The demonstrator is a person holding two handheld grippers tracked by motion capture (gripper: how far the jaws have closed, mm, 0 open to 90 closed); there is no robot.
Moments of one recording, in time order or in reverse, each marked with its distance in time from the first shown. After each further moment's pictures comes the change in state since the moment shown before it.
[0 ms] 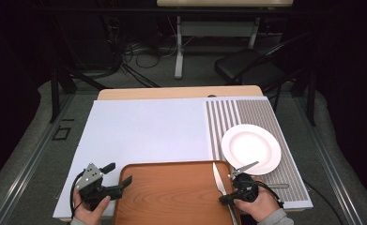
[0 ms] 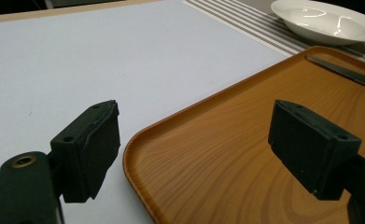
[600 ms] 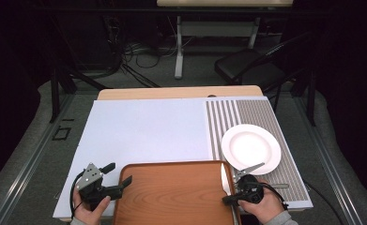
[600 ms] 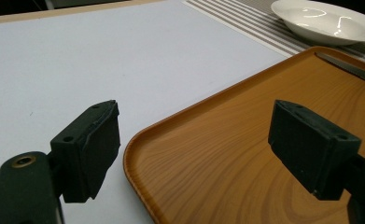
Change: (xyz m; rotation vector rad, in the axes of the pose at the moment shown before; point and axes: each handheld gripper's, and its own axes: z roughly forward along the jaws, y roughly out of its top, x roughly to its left) left arm 0.000 0.000 -0.001 0.000 0.002 0.001; right arm -0.006 -0.009 -0.007 -0.044 0.021 0.003
